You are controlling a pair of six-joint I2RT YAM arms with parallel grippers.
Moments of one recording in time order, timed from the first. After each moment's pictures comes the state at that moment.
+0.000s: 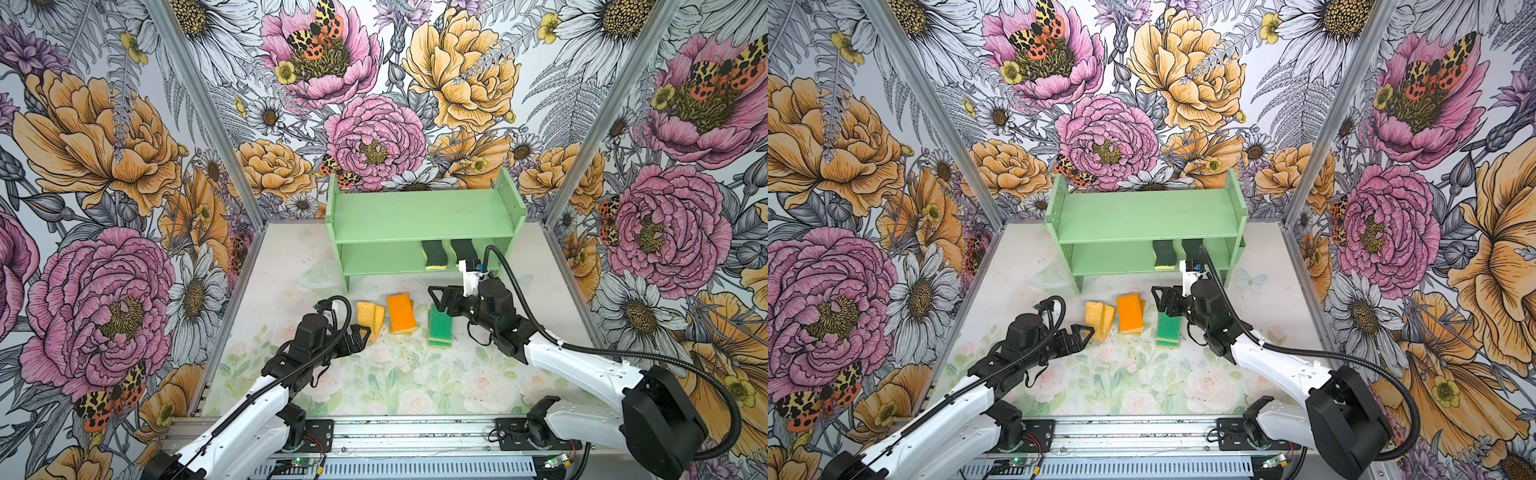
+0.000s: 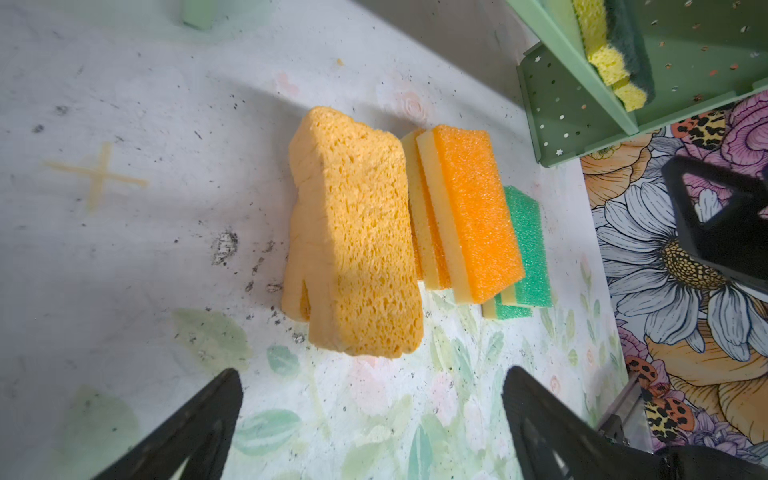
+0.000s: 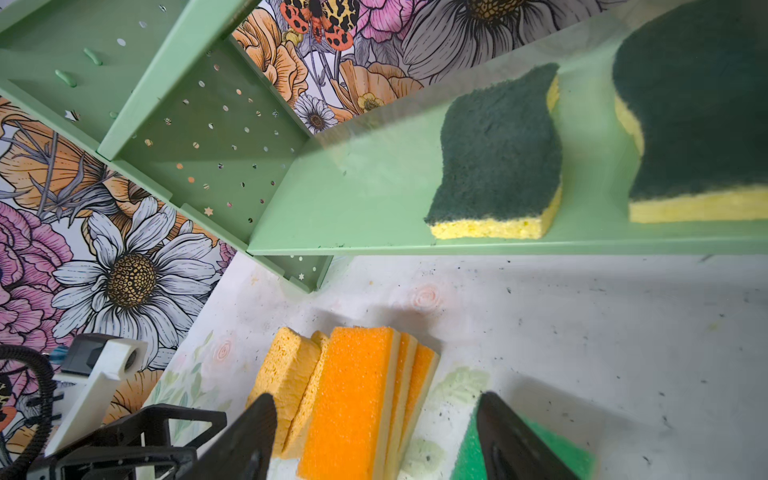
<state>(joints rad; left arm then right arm) -0.45 0.77 0.31 -0.19 0.18 -0.69 0.58 1.17 0.61 0.17 -0.09 0.56</state>
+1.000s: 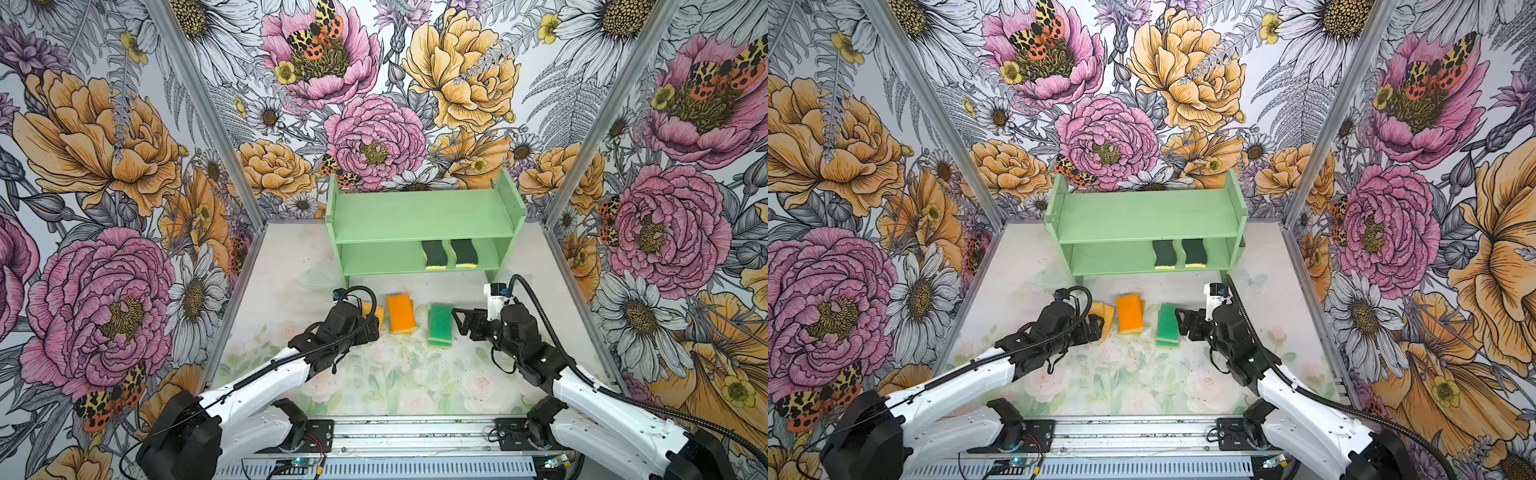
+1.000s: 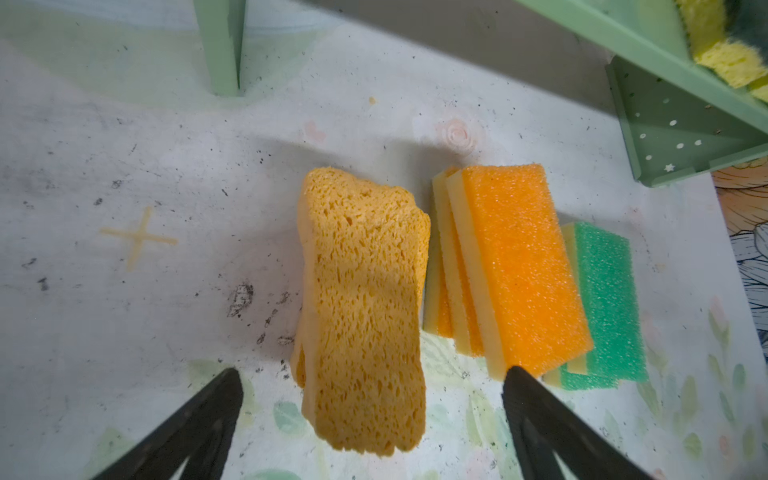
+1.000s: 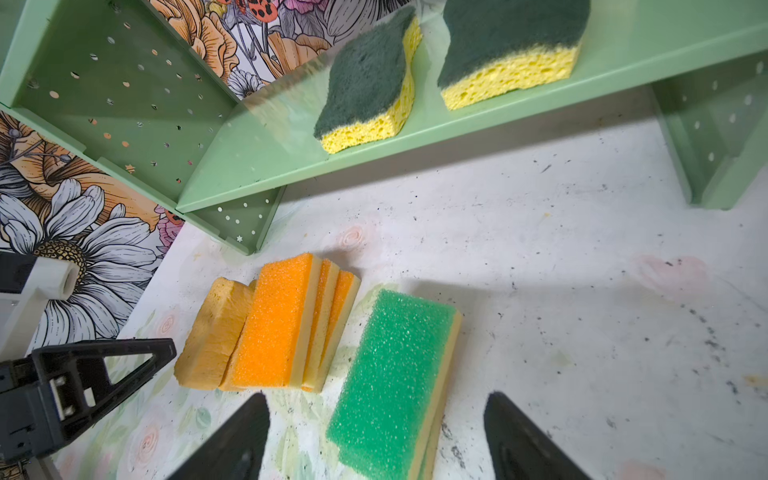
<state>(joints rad) -0.66 1.09 0.52 -0.22 -0.17 -0.72 0.54 0.84 0.40 -0.04 -0.03 0.55</state>
